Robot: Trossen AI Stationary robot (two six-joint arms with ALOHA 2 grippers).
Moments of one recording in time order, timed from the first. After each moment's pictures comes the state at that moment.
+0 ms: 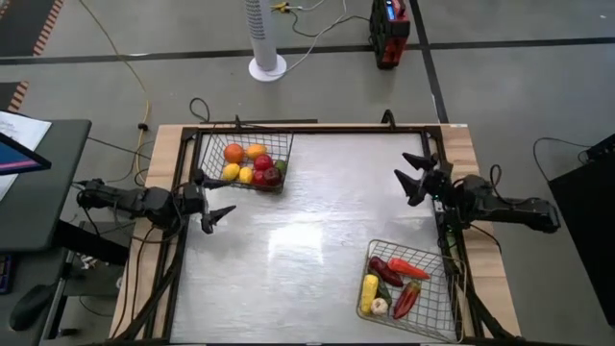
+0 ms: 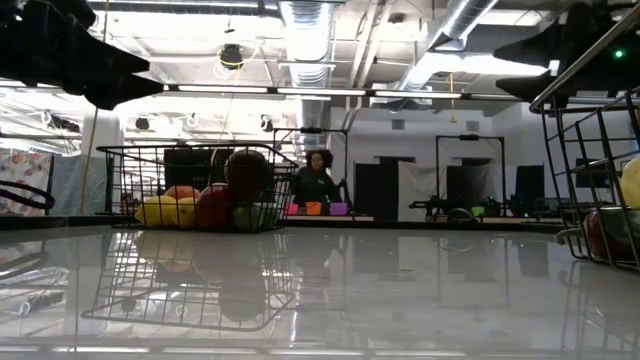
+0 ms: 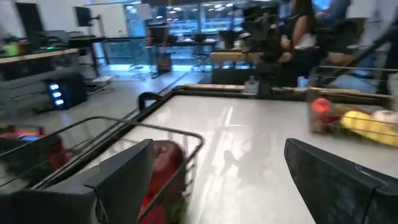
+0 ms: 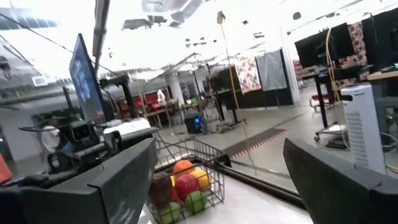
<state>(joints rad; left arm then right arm) -0.26 0.00 0.14 -0.18 -0.55 0.00 -0.10 0.06 0.07 0.26 0.45 0.12</state>
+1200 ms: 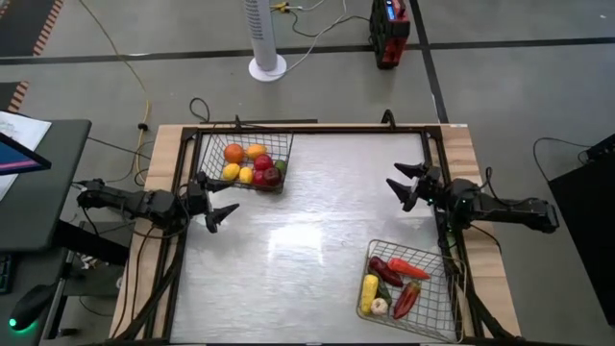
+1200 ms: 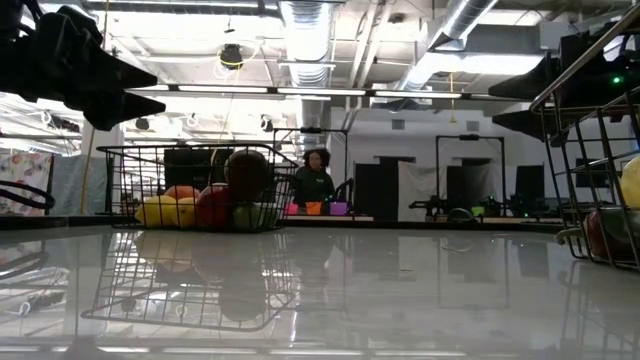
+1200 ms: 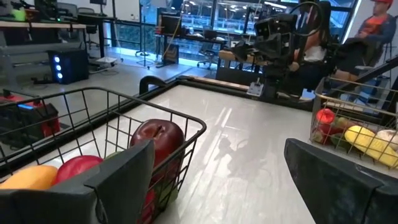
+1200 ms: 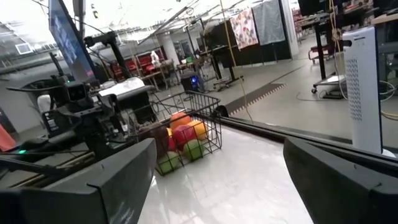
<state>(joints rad) -0.26 0.01 0.07 -0.11 -0.58 -0.16 -0.09 0.01 0.01 0.09 0.45 0.27</state>
